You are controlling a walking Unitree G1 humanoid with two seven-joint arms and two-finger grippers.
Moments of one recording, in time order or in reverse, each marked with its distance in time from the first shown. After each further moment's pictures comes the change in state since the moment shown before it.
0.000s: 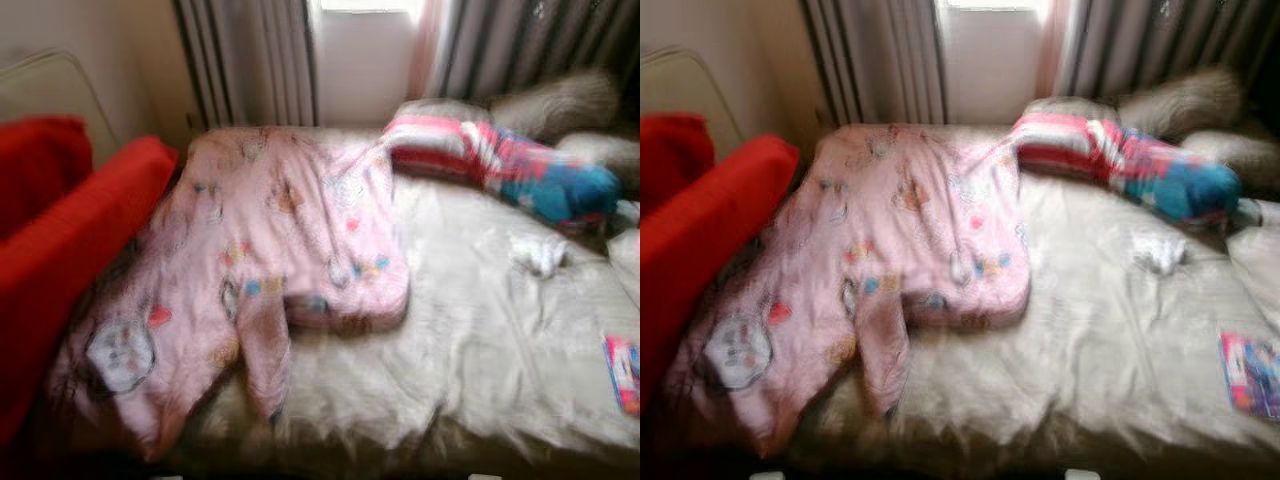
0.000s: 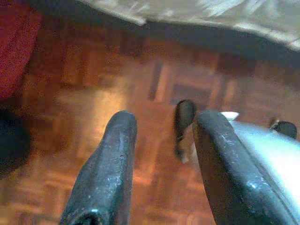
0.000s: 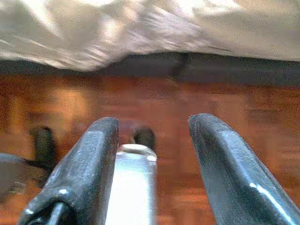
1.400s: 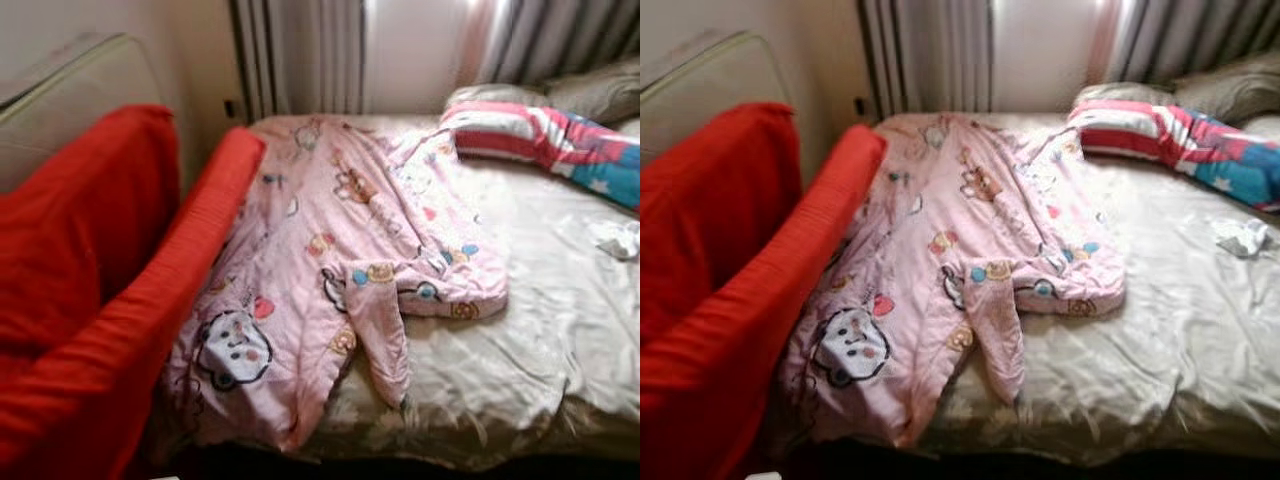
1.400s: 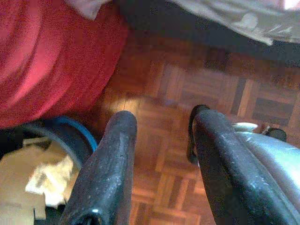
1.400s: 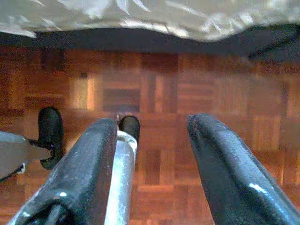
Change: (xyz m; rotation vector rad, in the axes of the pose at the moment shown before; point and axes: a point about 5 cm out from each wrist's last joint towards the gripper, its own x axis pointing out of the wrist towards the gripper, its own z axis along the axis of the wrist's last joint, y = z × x) left arm 0.002 -0.004 0.009 -0.017 -0.040 -0.010; right arm -0.004 -0.017 -0.011 -0.024 0.026 -0.014
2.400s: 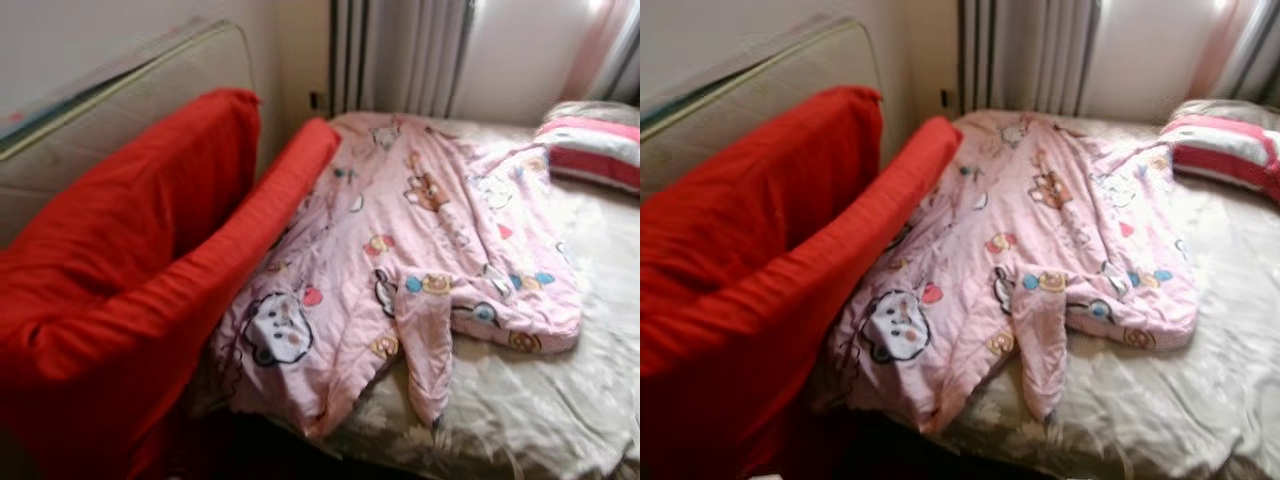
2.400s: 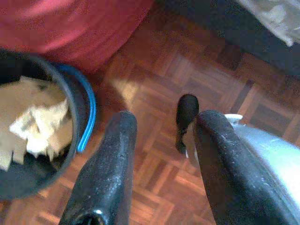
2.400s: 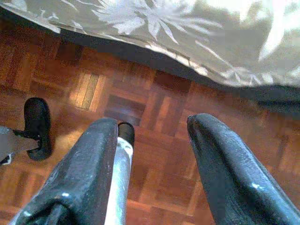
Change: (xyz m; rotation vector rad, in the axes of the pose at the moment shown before) left arm 0.000 -0.002 0.000 -0.001 0.000 -0.014; right arm 0.001 0.002 0.005 -0.021 -0.017 0.000
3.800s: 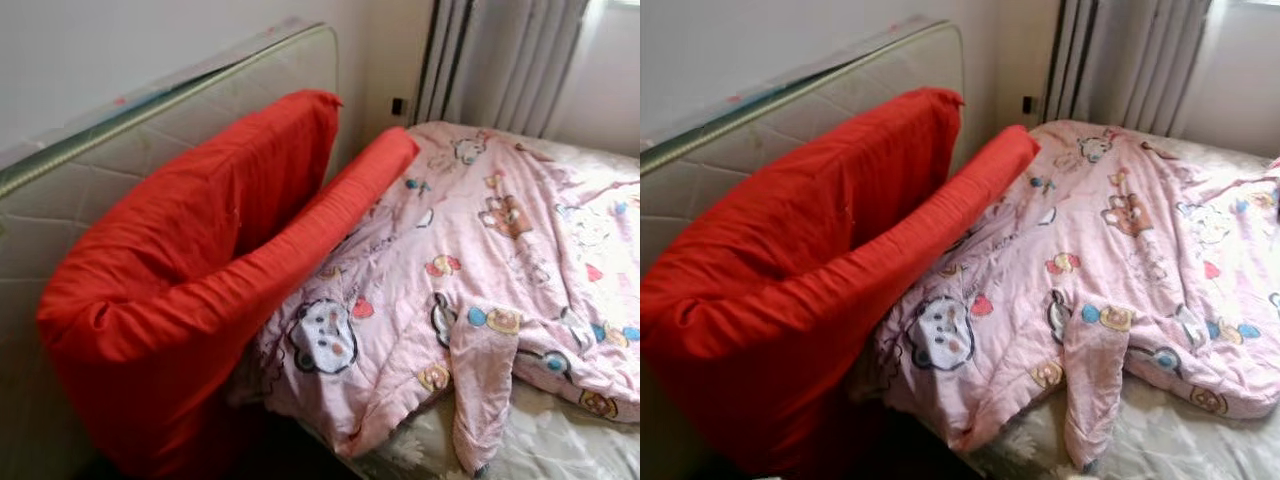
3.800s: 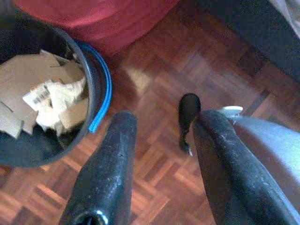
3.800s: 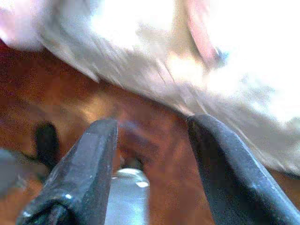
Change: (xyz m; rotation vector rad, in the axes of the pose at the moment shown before) left arm -0.002 0.006 -0.006 0.002 0.019 0.014; right arm 0.004 0.016 0.017 0.002 -0.055 0.040
